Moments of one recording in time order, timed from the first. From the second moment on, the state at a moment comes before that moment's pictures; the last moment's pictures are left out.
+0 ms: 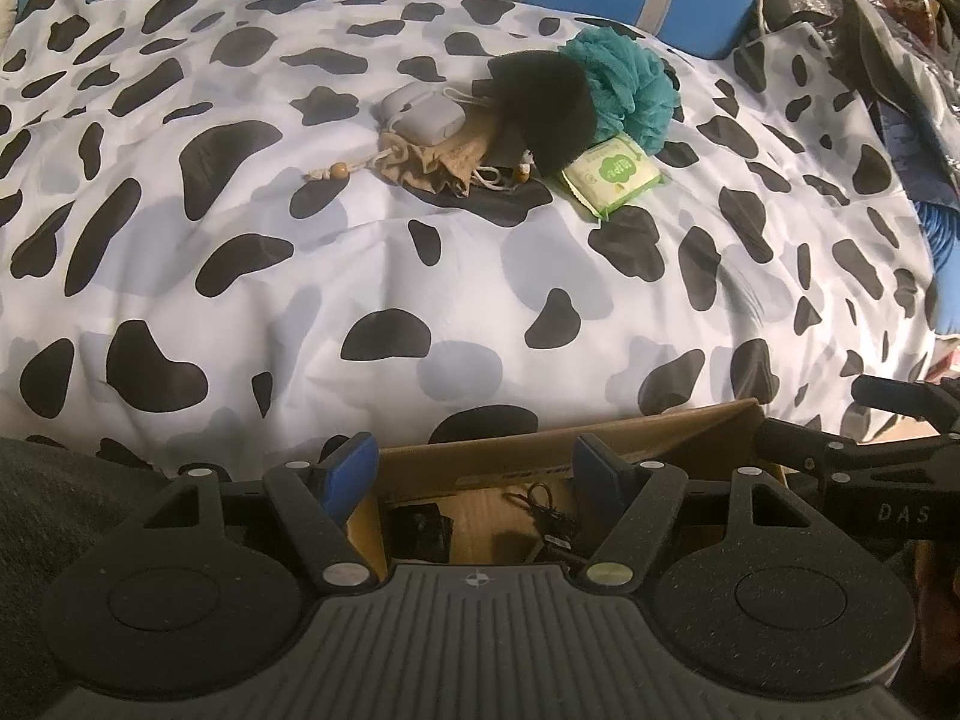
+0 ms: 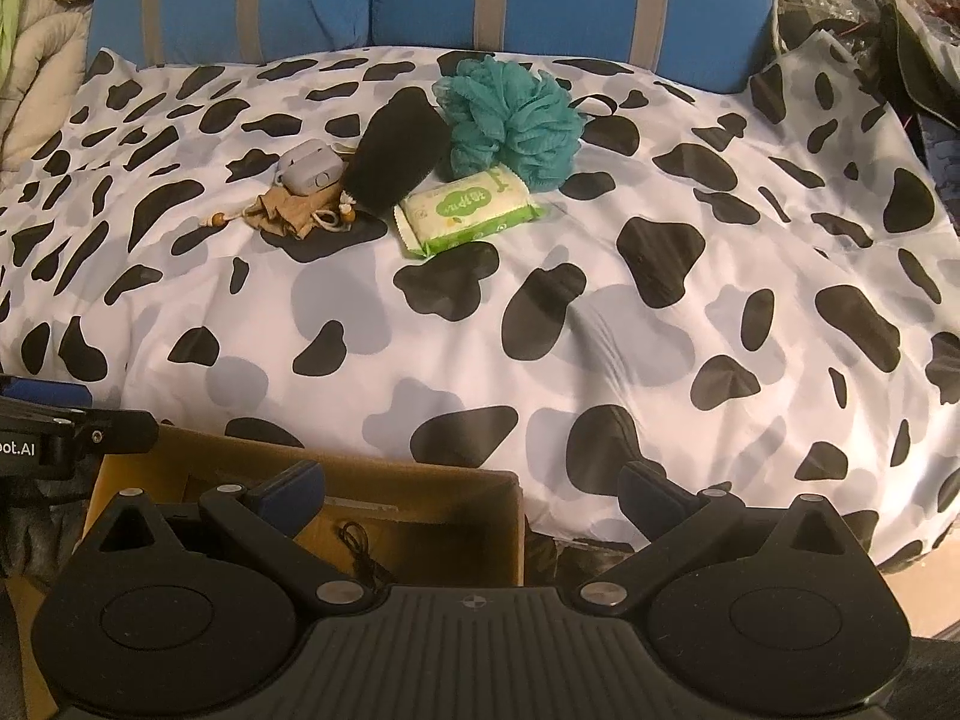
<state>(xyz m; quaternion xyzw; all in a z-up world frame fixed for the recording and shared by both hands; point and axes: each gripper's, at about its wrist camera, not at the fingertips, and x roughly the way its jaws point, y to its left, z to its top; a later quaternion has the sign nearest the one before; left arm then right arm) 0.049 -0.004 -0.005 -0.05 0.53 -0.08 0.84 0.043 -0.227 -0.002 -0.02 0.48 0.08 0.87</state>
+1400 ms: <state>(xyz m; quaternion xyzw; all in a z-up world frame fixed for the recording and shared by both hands) 0.114 0.004 0.001 0.00 0.46 -0.07 0.88 0.120 -0.245 -0.003 -0.07 0.43 0.07 0.90</state>
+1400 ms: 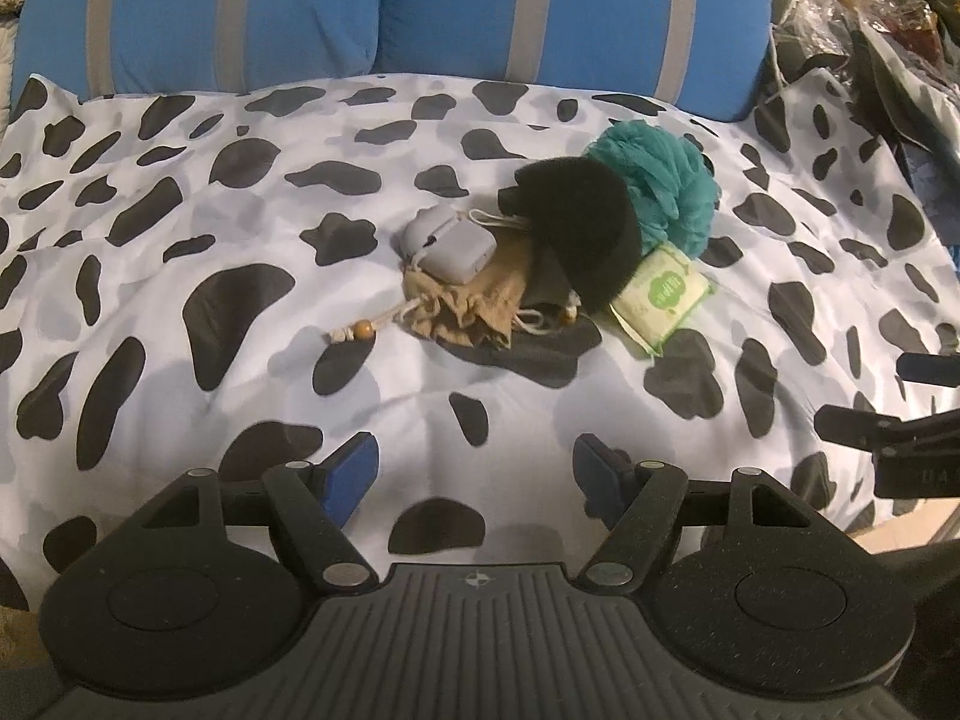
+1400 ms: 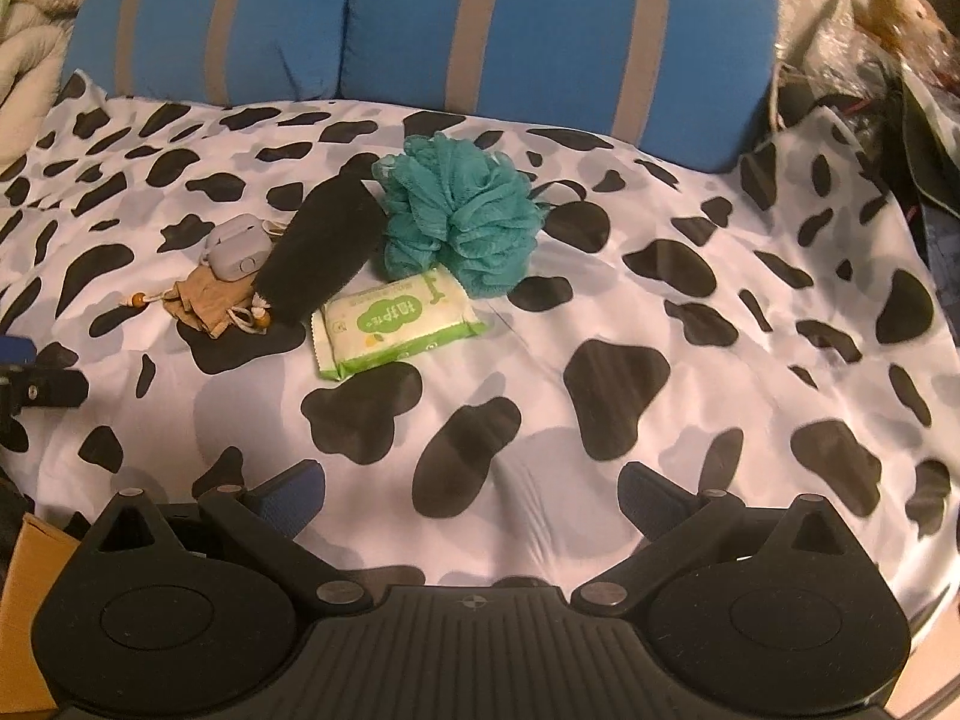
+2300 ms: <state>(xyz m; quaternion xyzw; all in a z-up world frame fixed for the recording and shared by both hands) 0.179 0.016 -0.007 -0.02 0.48 -0.05 0.87 0.214 -0.216 -0.040 -0.11 0.43 0.18 0.88</state>
